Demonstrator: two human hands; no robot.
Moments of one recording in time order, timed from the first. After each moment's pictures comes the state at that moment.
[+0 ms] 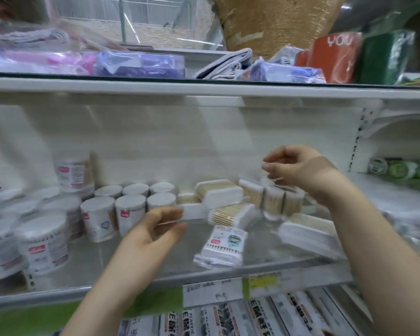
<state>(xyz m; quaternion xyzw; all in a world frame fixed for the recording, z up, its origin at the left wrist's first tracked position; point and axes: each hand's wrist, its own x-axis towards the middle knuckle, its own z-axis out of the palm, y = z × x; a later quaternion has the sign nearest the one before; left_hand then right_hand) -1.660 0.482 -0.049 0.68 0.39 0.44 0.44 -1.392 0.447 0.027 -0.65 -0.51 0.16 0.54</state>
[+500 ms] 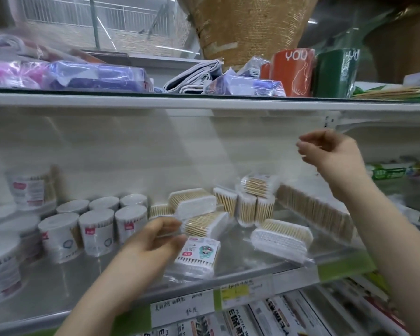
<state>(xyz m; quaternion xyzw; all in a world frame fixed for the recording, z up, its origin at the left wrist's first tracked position) -1.627 0.488 -0.047 0.77 0.36 0.36 0.39 -1.328 0.405 0.045 -0.61 -0.42 -0.04 0.67</state>
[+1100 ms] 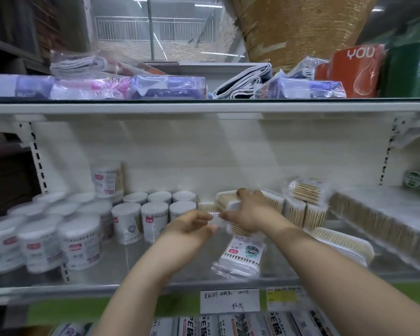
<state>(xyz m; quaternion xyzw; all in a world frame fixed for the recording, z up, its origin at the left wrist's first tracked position) -1.644 0.497 -0.037 0.72 0.42 0.36 0.42 -1.451 0.540 -0.034 -0.79 -0.58 0.02 0.20</state>
